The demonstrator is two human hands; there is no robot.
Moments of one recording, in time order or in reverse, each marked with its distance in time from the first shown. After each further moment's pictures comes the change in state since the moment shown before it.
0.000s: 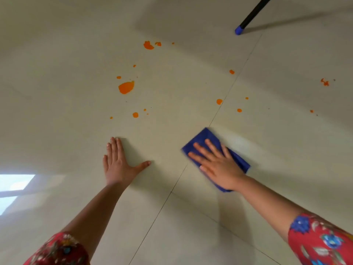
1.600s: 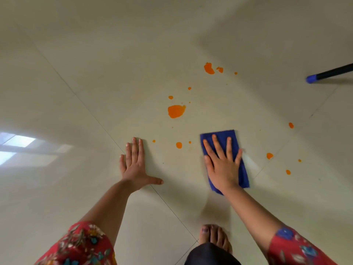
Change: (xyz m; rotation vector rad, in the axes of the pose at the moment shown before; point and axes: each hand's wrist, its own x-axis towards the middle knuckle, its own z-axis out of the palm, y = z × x) left_hand 0.086 -0.033 -0.064 -0.078 -0.335 -0.122; right_hand 0.178 -0.053 -0.060 -0.003 0.233 0.235
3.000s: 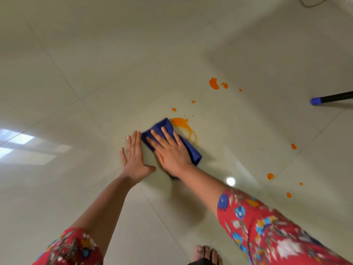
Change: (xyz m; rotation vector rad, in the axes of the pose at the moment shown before) left_hand 0.030 0.019 -0.024 -0.228 0.209 0.013; right_hand 0.088 -0.130 -0.003 0.041 0.016 -0.567
